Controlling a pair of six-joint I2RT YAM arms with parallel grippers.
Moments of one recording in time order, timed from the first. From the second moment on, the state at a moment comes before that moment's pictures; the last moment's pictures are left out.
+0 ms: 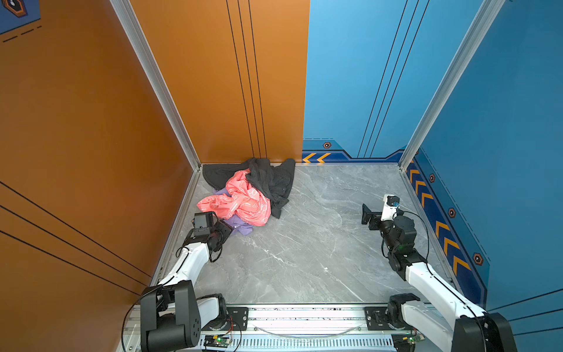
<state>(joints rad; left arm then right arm) 0.18 1.21 0.56 -0.27 0.16 -0.85 0.15 0.93 0.38 0.35 0.07 0.07</state>
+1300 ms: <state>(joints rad) 0.19 1.39 0.63 -0.13 0.19 -0.88 0.49 0.93 0.61 -0.02 -0.02 0.05</state>
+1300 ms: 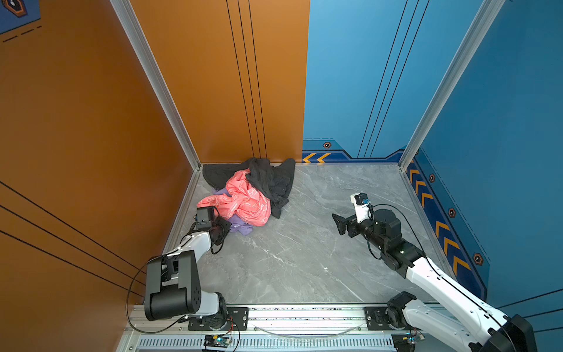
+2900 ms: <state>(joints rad) -0.06 1.19 1.52 -0.40 0.21 -0.64 0.63 0.98 0.83 -0.10 -0.05 0.01</state>
